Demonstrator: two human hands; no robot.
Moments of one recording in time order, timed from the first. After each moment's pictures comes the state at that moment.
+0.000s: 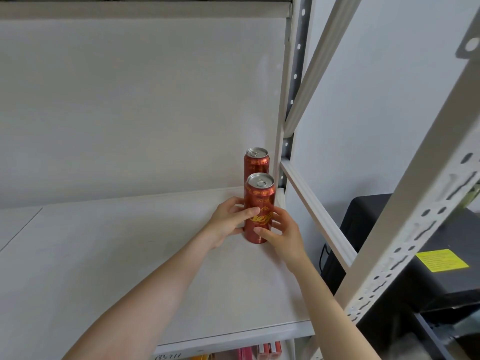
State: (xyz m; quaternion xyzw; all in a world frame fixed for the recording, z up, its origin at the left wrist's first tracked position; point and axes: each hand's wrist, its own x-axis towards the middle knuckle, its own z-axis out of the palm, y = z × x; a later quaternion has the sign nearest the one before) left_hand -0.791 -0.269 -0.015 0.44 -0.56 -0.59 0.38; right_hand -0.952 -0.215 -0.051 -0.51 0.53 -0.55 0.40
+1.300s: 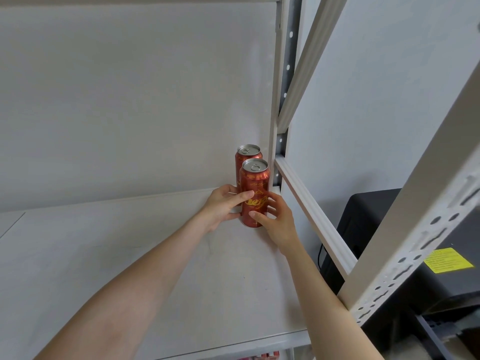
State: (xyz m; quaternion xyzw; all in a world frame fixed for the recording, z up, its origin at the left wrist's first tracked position) left_hand -0.803 -0.315 -0.008 0.47 -0.54 -0.59 0.38; right_hand -0.962 -0.259 -0.051 -0.51 0.54 -0.56 0.38
